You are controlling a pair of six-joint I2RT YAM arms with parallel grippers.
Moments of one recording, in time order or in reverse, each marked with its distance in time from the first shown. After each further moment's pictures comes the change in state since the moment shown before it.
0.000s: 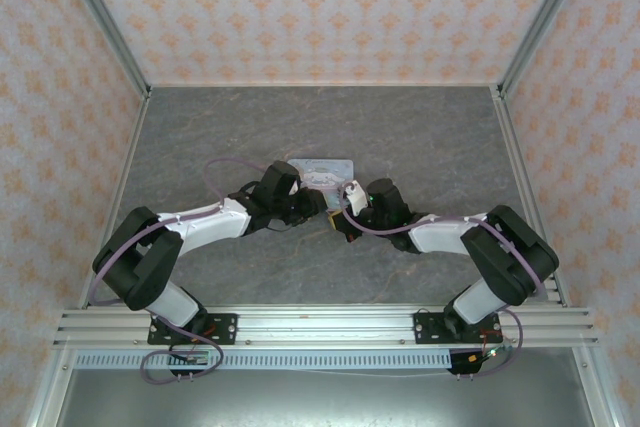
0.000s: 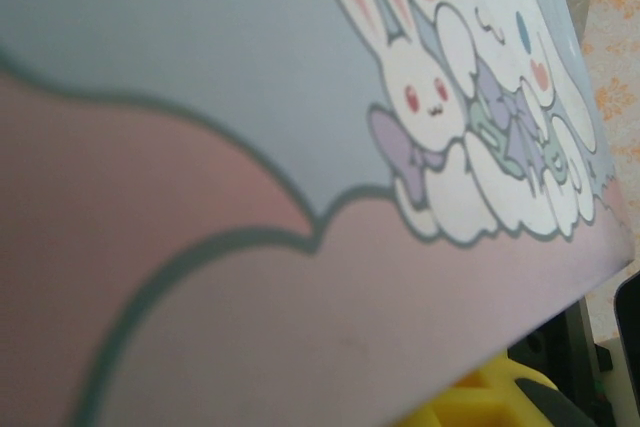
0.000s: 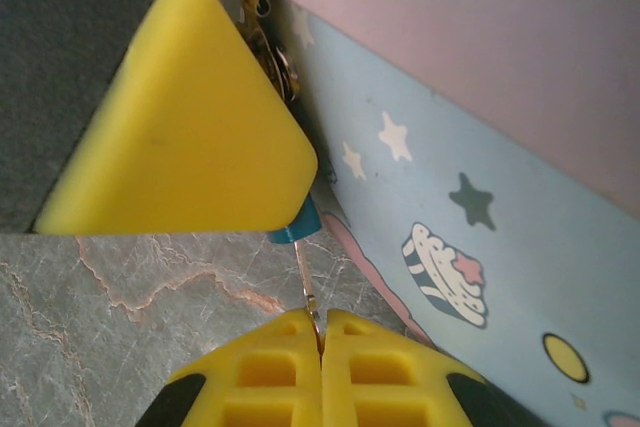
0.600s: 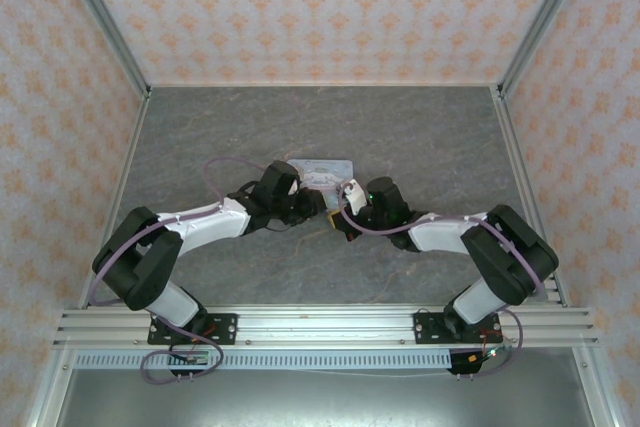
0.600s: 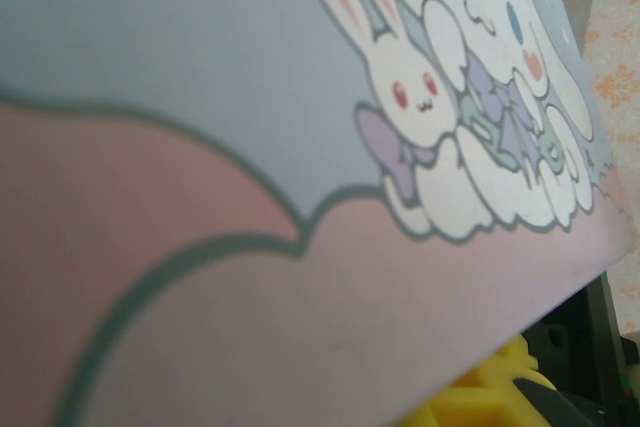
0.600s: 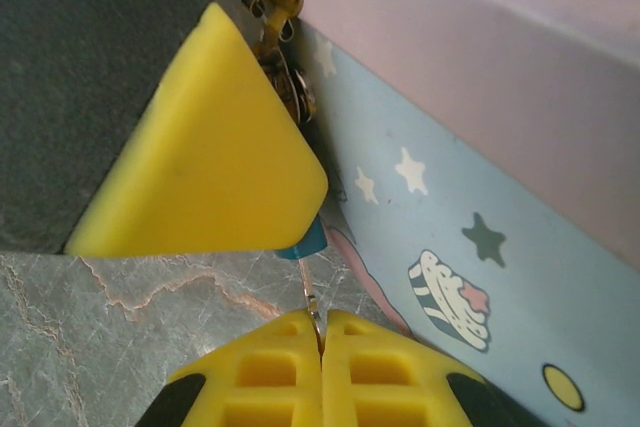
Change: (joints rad) left arm 0.006 0.000 0.000 -0.008 0.012 0.040; right arm -0.003 0.005 0.017 -0.005 -0.017 -0.047
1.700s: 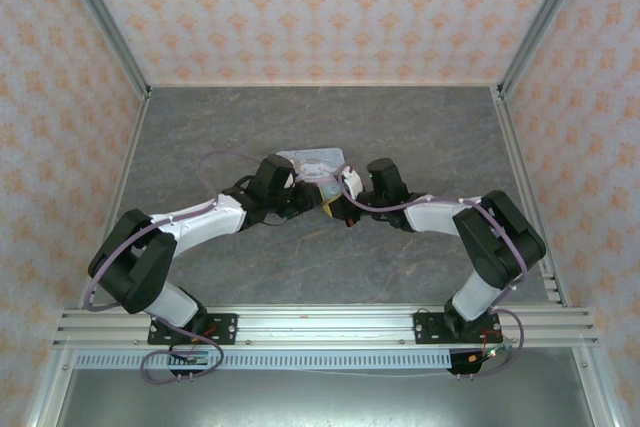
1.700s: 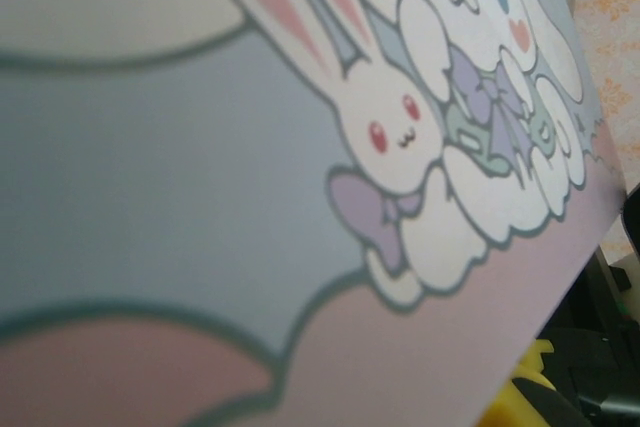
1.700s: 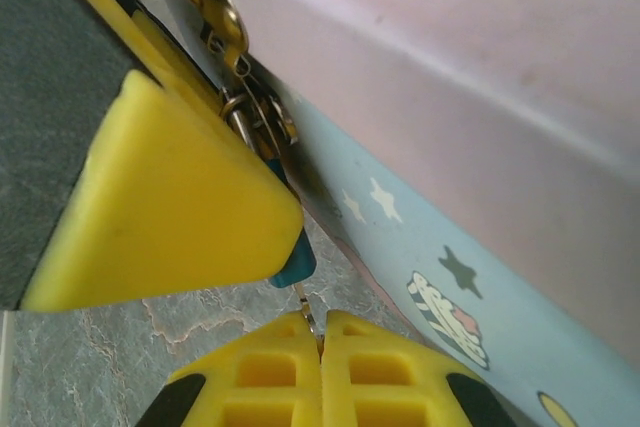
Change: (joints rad) left arm 0.028 -0.025 0.027 -0.033 -0.012 0.065; right arm -0.094 0.103 0.160 -0.092 -0.229 -0.025
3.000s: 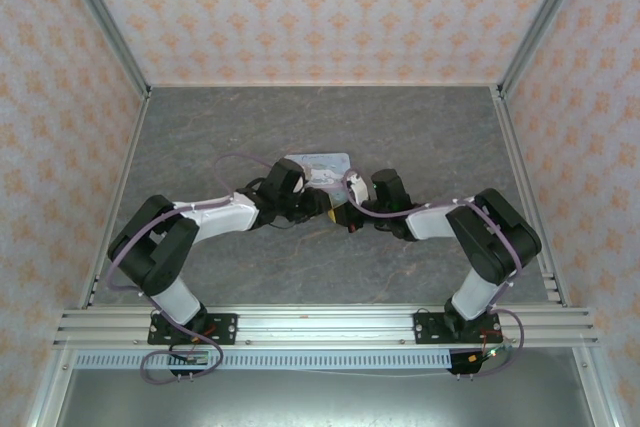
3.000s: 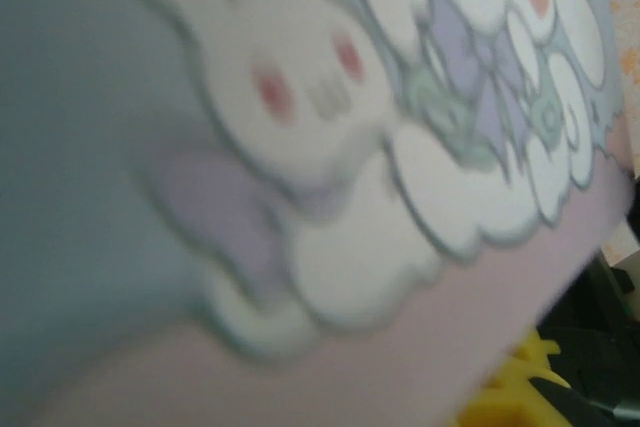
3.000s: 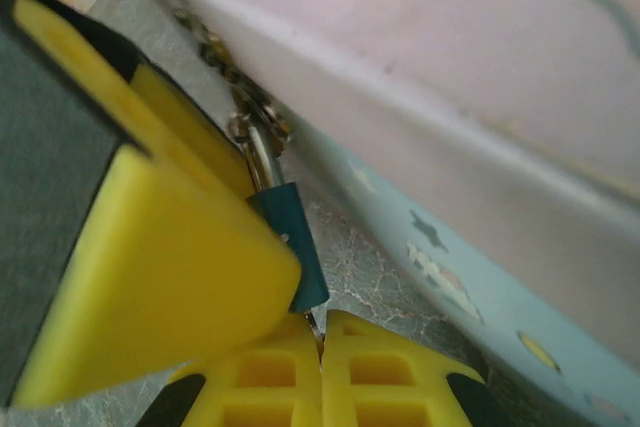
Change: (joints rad) left arm -0.027 0.127 0.017 0.068 0.055 -0.006; right arm -0.001 0.029 -0.117 0.176 0.052 0.164
